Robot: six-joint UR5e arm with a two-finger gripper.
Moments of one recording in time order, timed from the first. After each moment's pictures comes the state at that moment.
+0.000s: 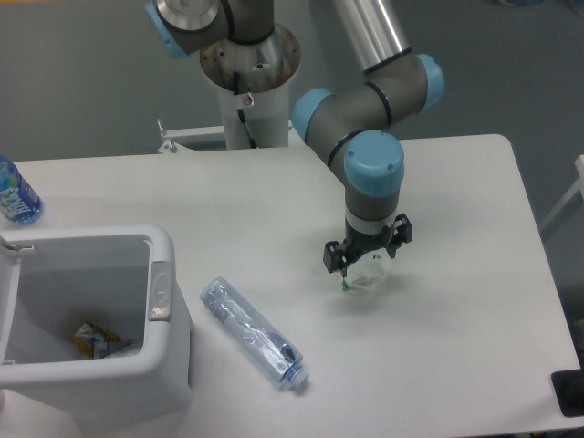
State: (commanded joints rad) arm 2.55 -1.99 -1.79 -0.85 1.67 0.18
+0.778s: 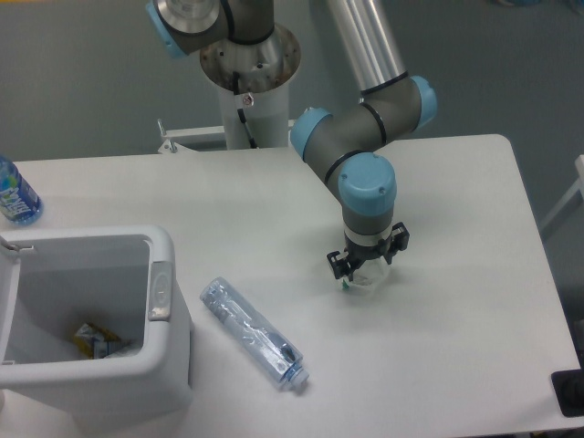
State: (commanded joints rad) arm 2.54 -2.01 -1.83 -0.80 1.69 0.18
